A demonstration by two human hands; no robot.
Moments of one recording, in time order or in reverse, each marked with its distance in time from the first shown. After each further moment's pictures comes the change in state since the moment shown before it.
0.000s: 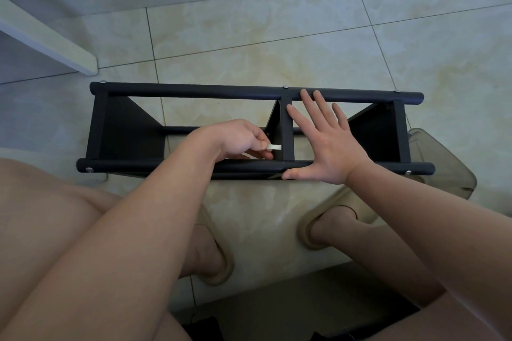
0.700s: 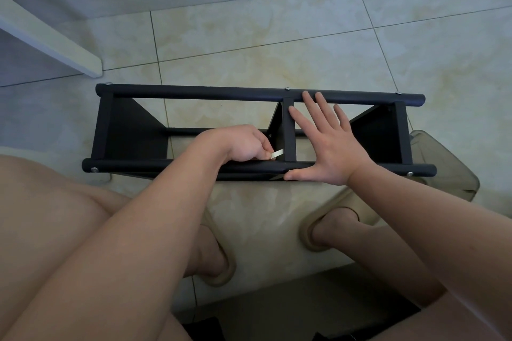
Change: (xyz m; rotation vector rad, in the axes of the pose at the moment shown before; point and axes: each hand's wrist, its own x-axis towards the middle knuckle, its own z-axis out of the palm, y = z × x) left_hand 0.001 0.000 0.003 0.304 0.042 -0.021; right_hand 0.000 0.002 0.002 0.023 0.013 -0.013
